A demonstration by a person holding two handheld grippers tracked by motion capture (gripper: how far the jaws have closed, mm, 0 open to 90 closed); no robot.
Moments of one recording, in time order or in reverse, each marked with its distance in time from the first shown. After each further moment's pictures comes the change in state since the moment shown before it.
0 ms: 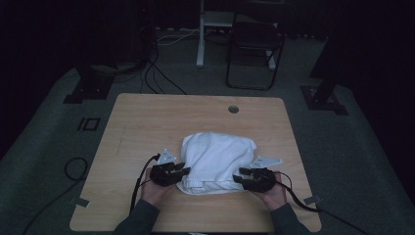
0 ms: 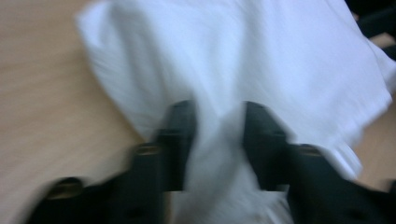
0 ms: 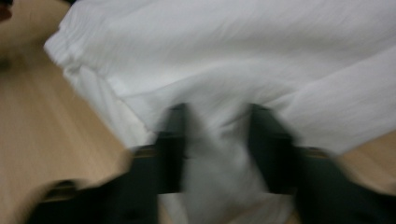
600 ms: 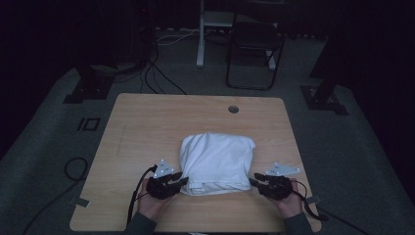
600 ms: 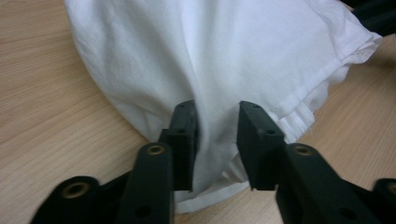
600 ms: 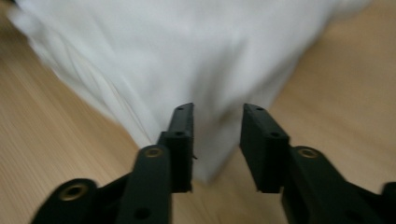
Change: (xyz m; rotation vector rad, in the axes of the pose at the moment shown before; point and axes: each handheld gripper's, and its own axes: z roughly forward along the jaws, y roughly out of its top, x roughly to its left) left arm -0.023 -0.019 -0.023 -0.032 0.025 -0.021; right arm -0.012 -0.029 -0.037 -0.027 -0.101 0.010
